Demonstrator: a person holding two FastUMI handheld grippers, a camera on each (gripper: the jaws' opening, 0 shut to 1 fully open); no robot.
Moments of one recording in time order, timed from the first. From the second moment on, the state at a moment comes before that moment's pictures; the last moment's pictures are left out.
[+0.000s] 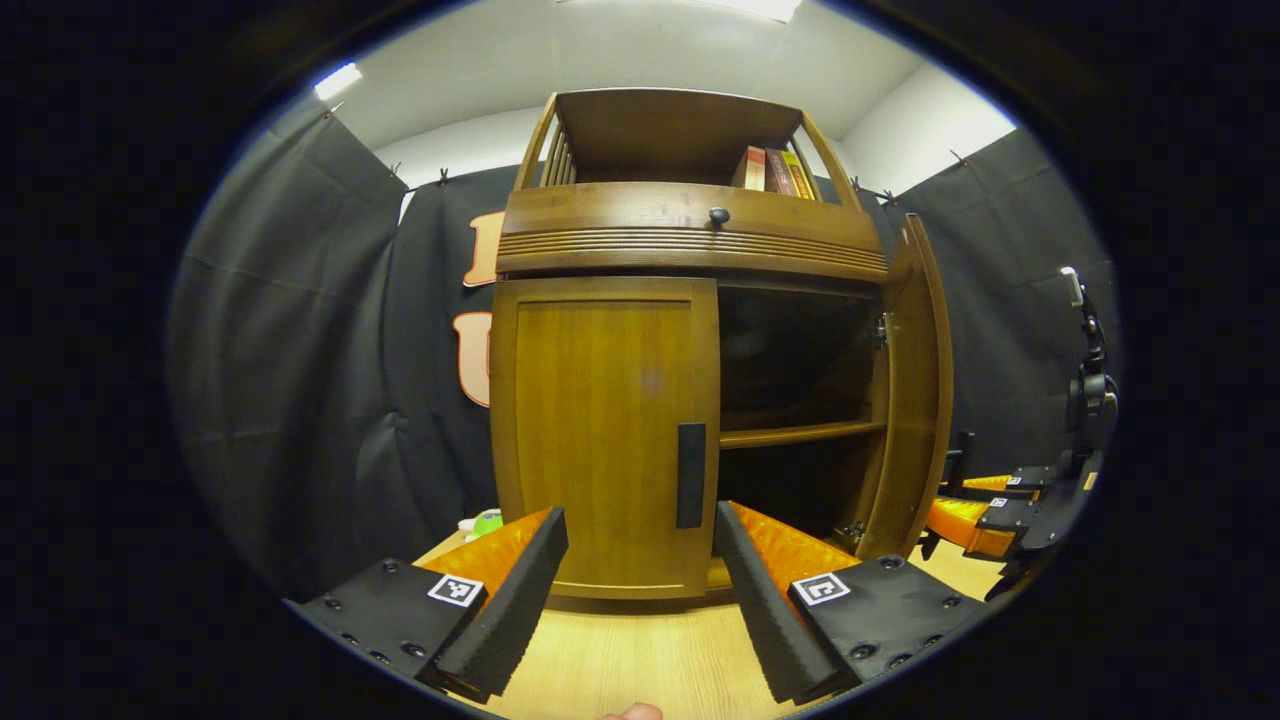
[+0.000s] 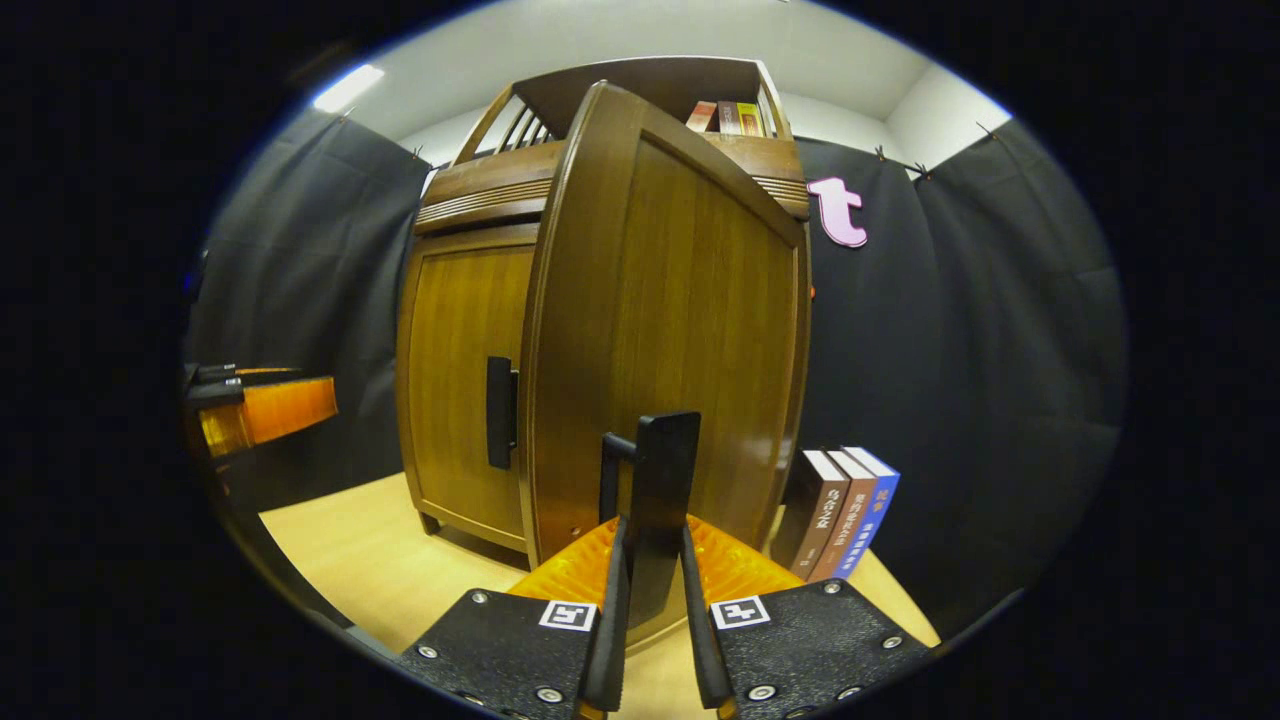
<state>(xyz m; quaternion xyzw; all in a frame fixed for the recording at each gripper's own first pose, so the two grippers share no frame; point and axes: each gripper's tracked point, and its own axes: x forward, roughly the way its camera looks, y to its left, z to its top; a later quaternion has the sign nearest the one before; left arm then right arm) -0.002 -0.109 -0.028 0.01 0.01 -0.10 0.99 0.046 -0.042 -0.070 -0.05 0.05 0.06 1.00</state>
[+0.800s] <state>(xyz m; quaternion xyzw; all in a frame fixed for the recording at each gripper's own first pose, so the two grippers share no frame) 0.001 -0.114 -0.030 -0.01 0.00 -0.11 0.99 0.017 -0.147 -0.076 -0.04 0.07 0.01 1.00</state>
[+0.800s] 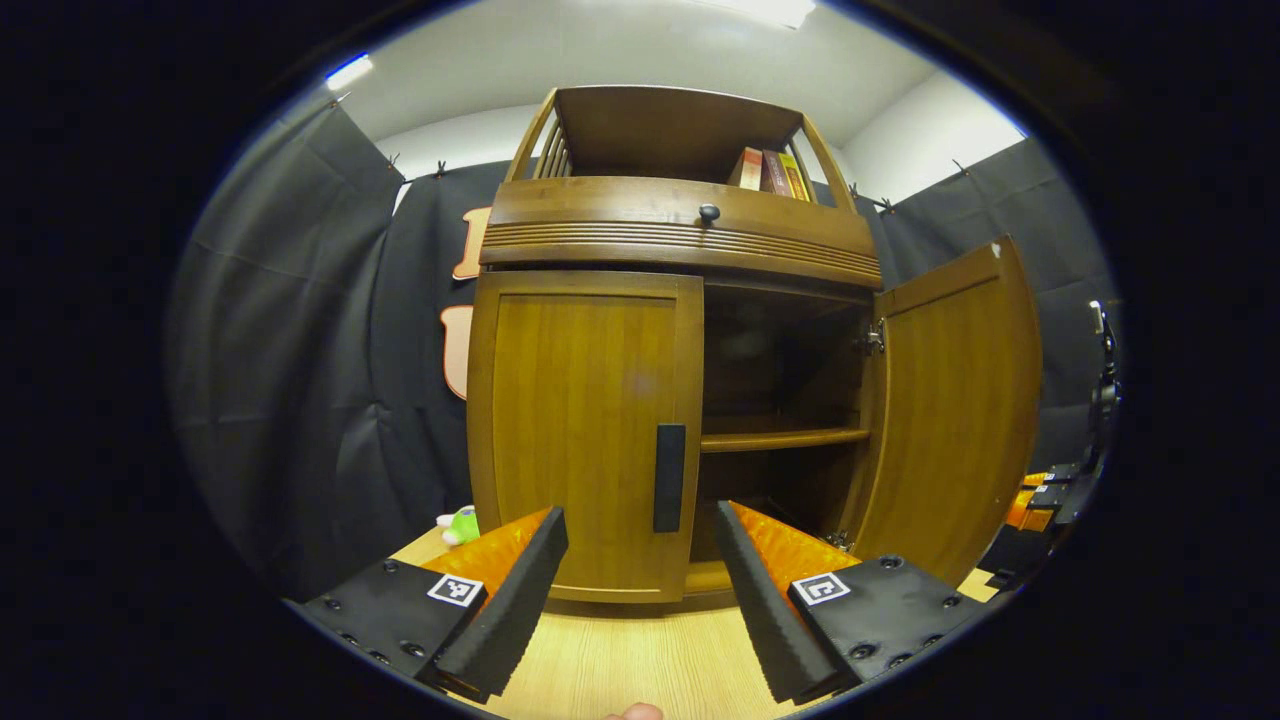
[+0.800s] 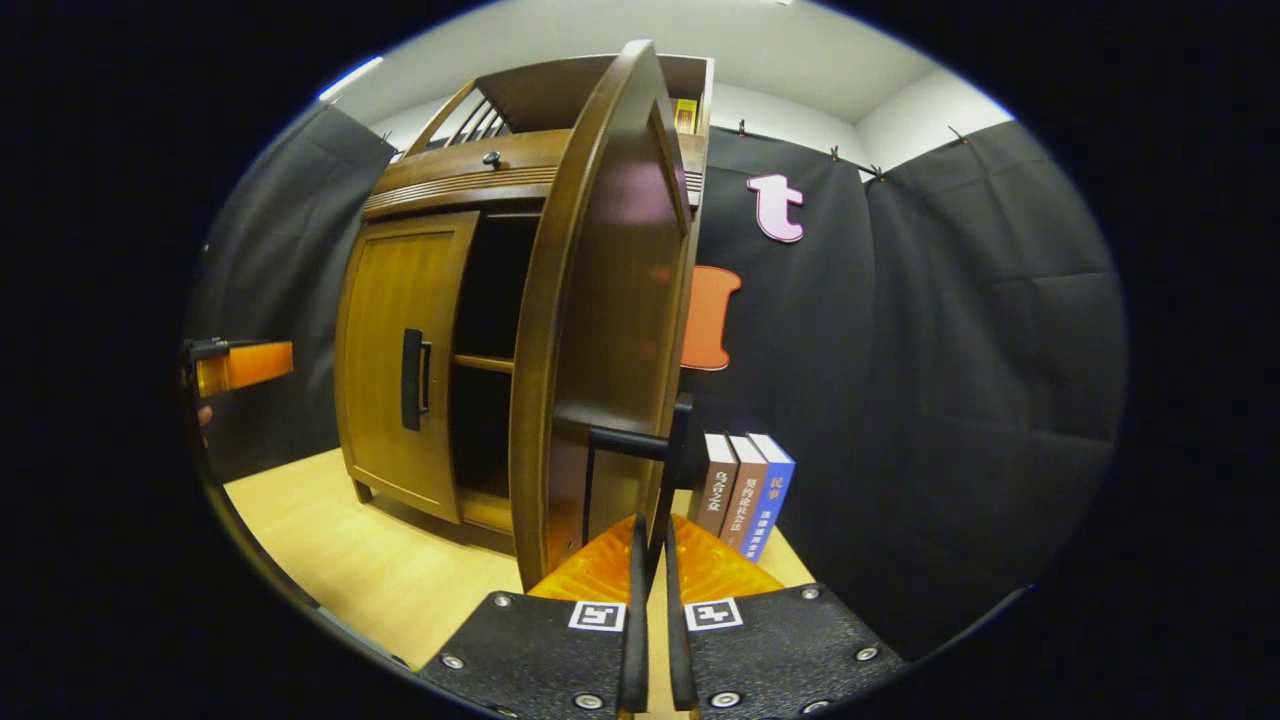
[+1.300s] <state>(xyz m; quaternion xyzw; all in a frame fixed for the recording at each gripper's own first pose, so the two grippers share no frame) 0.006 -0.084 -0.037 -0.04 0.01 -0.07 1.00 0.021 -0.194 -0.079 0.00 0.05 0.08 1.00</state>
